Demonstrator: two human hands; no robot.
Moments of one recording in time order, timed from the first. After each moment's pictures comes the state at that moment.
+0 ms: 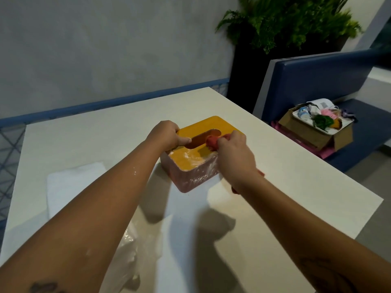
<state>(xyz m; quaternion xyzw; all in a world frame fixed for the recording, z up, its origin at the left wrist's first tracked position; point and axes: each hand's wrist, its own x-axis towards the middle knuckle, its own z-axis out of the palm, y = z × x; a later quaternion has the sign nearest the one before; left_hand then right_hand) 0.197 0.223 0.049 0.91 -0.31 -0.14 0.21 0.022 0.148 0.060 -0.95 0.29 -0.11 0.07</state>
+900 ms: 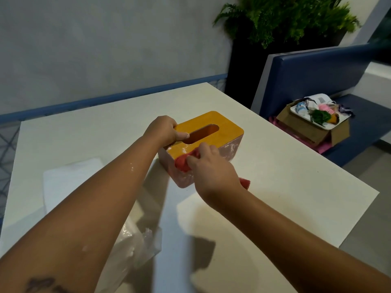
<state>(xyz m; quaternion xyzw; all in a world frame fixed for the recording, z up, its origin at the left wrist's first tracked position) 0.197 0.225 0.049 0.91 -0.32 -0.14 0.21 0.002 0.213 0.080 -0.98 0.16 -0.02 0.06</state>
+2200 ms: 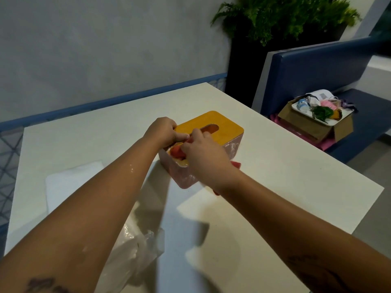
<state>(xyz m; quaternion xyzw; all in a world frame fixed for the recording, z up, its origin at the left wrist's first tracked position) 0.197 0.227 0.051 0.91 -0.33 -0.14 0.23 0.038 0.194 0.073 -0.99 0.14 -0.07 0.02</state>
